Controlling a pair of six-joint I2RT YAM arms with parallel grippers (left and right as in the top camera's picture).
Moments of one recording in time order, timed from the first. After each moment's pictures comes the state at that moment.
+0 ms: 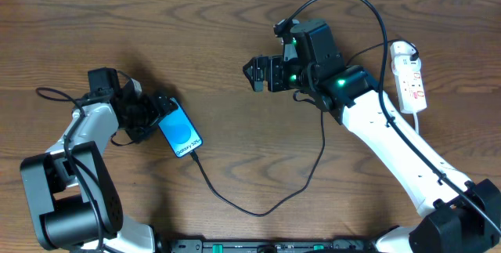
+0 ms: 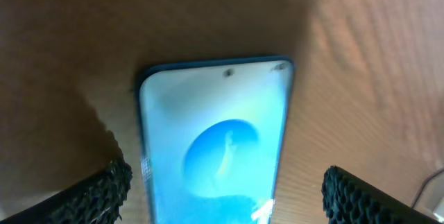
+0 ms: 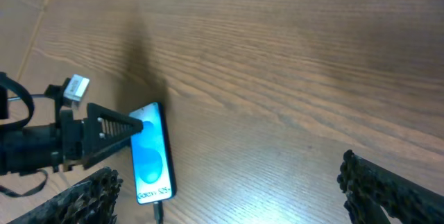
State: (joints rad) left arm 0.26 1.73 0.91 -0.53 0.46 -0.41; right arm 0.51 1.62 1.35 -0.50 -0.24 0.43
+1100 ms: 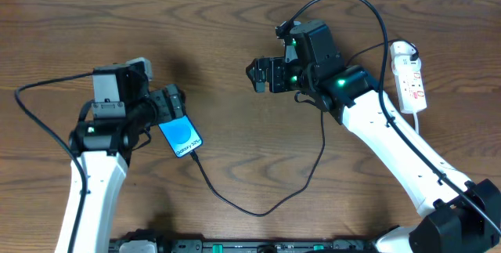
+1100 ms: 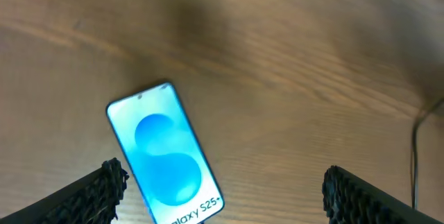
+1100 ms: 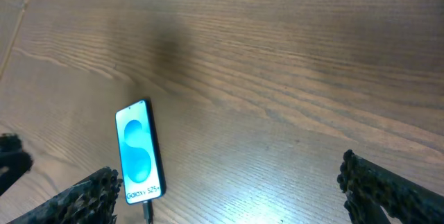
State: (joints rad) left arm 0.02 1.18 0.94 -0.67 0.22 -0.25; right arm 0.51 1.62 1.35 -0.53 -0.21 0.42
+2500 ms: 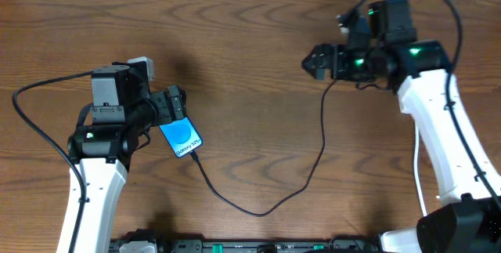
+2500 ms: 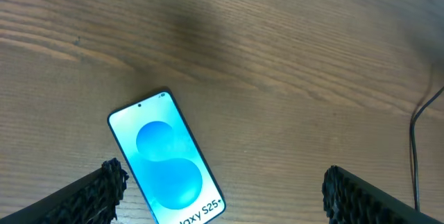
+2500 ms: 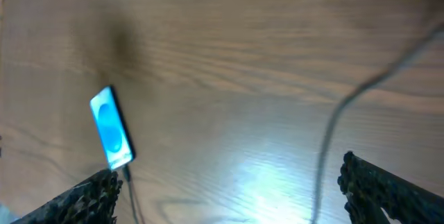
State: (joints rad) left arm 0.02 1.15 0.94 -0.67 0.22 -0.22; right arm 0.13 1.62 1.52 -0.94 -0.44 0.22
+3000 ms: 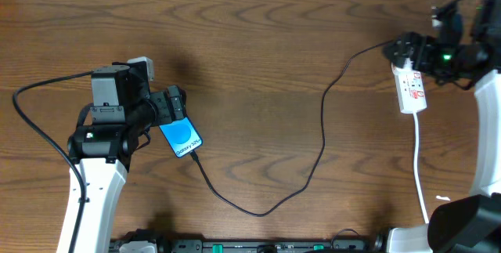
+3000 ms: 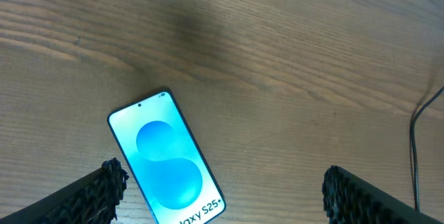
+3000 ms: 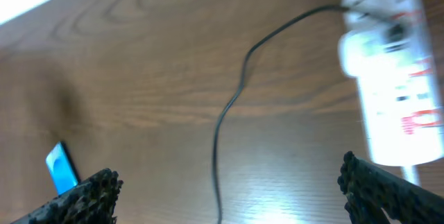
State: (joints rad) left arm 0.02 1.15 0.94 -0.67 0.22 -0.22; right arm -0.28 1.62 1.60 -1.05 -0.49 0.02
